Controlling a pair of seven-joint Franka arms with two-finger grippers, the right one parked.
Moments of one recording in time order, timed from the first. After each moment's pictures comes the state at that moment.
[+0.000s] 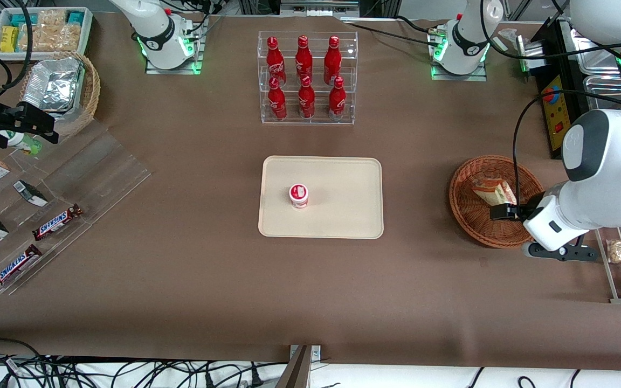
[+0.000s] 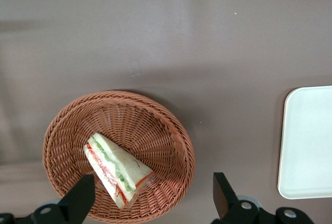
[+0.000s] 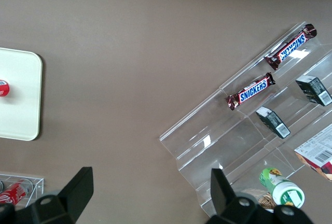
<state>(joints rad) -0.09 0.52 0.02 -1.29 -0.02 1.67 0.00</state>
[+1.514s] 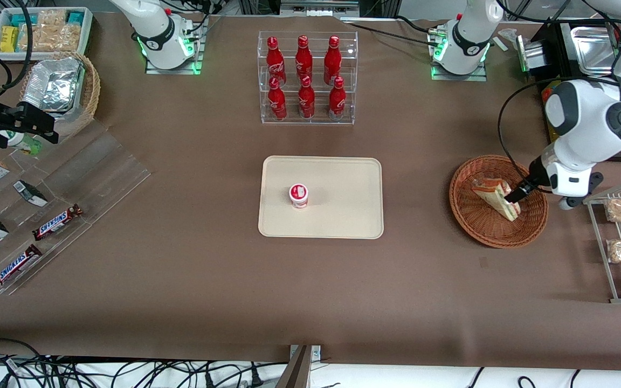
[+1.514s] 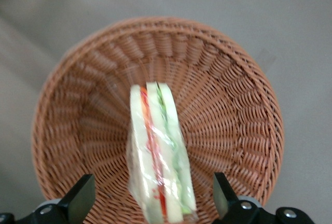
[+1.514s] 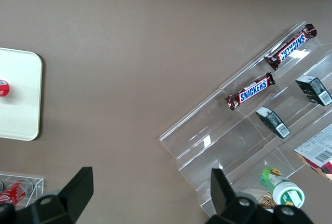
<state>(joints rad) 0.06 0.16 0.01 -2.24 -0.04 2.45 -0.65</state>
